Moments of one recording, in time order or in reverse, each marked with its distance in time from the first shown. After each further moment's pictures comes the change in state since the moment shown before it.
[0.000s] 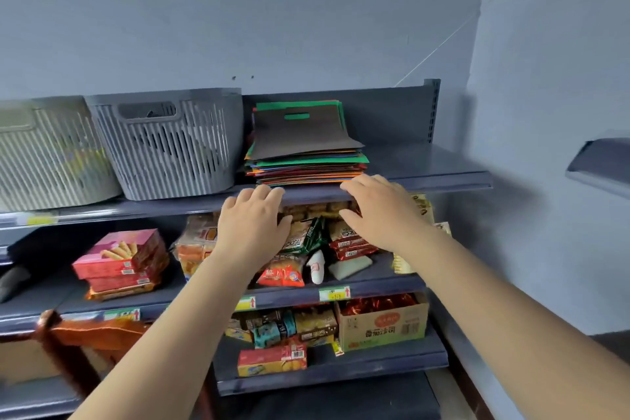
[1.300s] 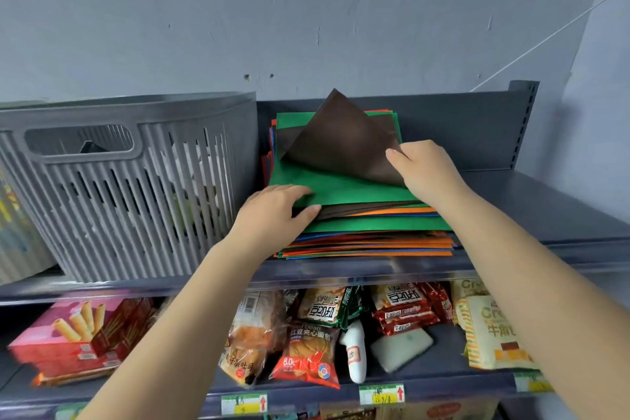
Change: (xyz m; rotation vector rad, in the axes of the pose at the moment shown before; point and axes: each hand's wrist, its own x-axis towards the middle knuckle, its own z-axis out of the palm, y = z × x) left_hand 0.226 -0.097 0.110 -0.280 -0.053 0.063; right_hand 0.263 0.059 0.063 0.519 0.175 0.250
